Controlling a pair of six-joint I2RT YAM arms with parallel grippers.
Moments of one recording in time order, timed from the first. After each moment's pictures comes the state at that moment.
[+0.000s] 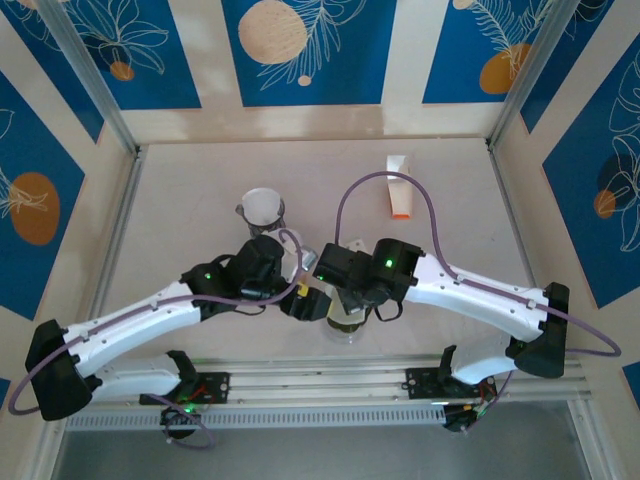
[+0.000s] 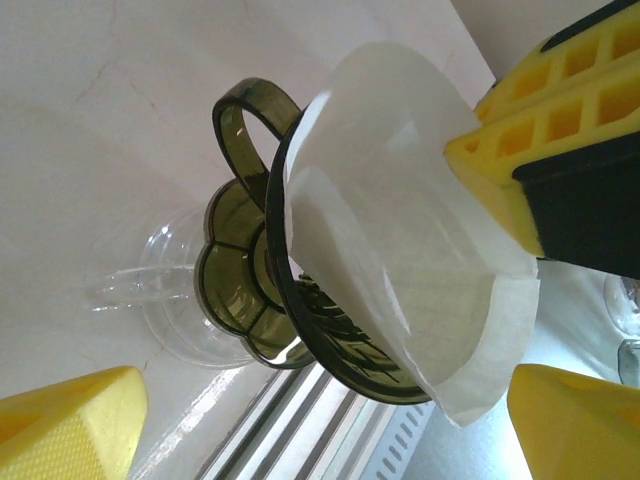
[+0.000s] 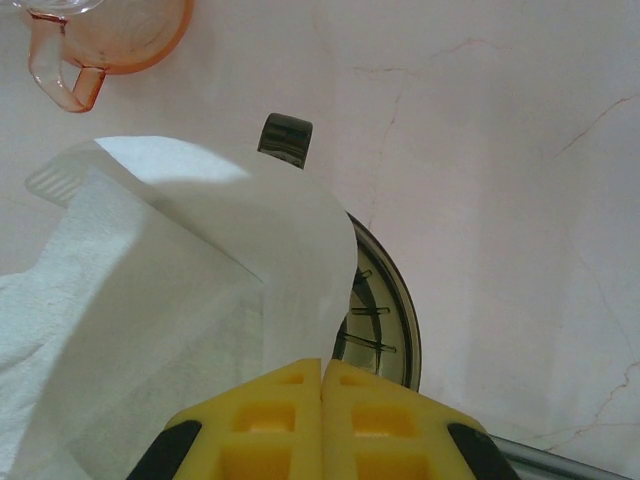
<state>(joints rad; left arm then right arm) -0.96 1.13 0.88 -0.48 0.37 -0.51 1.17 1.36 1.37 -1.38 0.32 0.78</state>
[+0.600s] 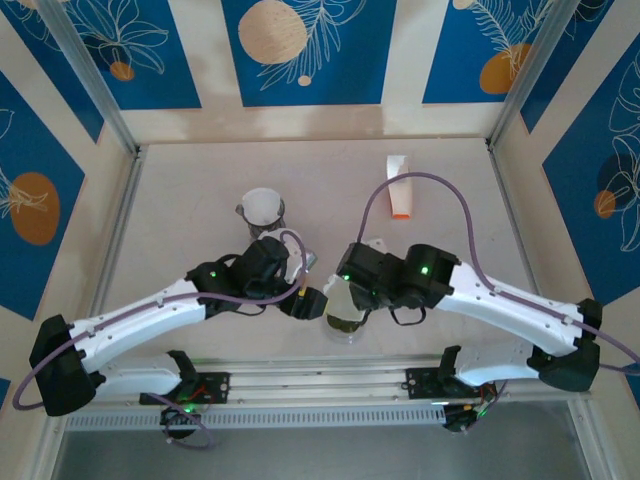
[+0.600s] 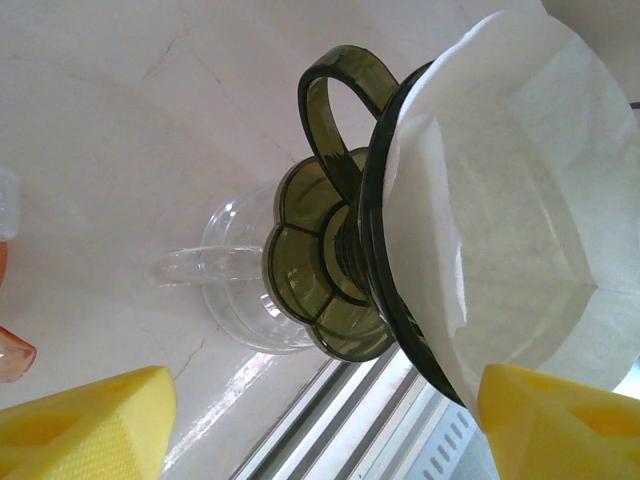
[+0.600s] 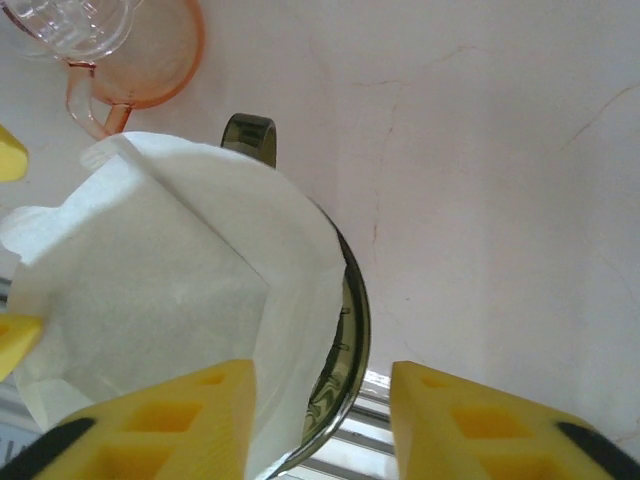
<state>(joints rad) -0.96 1.16 0.89 -0.54 0.29 -0.50 1.13 1.19 1.28 -1.33 0.29 0.81</state>
